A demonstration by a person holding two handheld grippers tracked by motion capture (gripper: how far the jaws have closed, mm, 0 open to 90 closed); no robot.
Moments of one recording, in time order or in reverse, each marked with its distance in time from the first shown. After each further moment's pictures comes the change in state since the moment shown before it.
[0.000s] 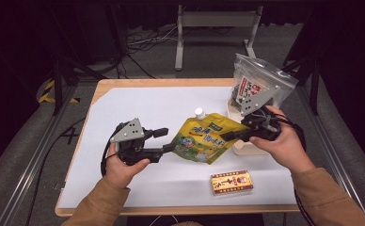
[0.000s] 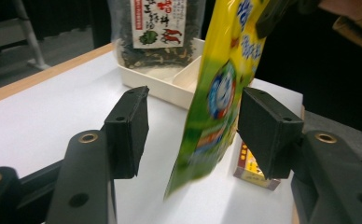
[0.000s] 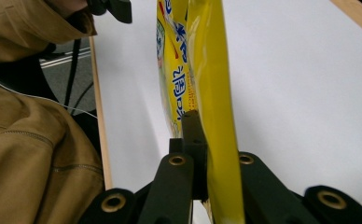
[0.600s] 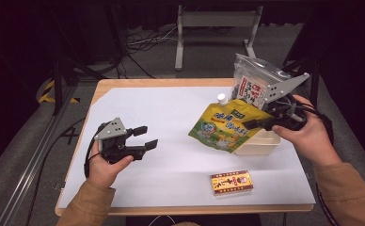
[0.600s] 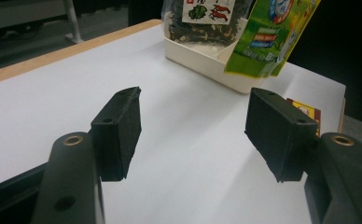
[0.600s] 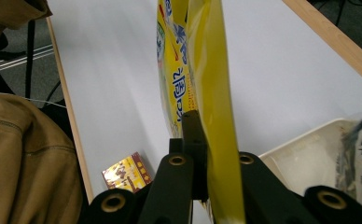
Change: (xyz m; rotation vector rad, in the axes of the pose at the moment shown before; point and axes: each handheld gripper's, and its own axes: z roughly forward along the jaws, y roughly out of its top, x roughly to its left) left arm 0.028 -0.021 -0.030 0.053 0.121 -0.072; right arm -0.019 -0.010 -0.053 0.033 -0.129 0.062
